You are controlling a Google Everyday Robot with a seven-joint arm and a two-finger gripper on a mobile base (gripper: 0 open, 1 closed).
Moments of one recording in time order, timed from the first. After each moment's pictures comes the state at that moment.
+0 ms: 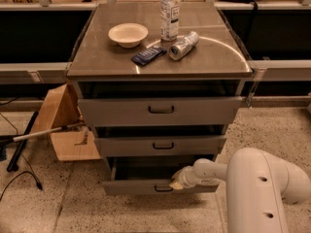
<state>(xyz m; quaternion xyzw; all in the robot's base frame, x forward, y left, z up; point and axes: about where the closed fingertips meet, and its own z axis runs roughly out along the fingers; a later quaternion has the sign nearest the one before) 0.612 -0.113 0.200 -0.51 0.81 0.14 0.25</state>
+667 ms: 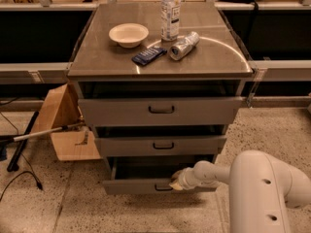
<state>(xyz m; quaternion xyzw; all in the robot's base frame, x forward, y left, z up) 0.608 -0.110 0.196 -0.51 0.81 0.14 0.26</state>
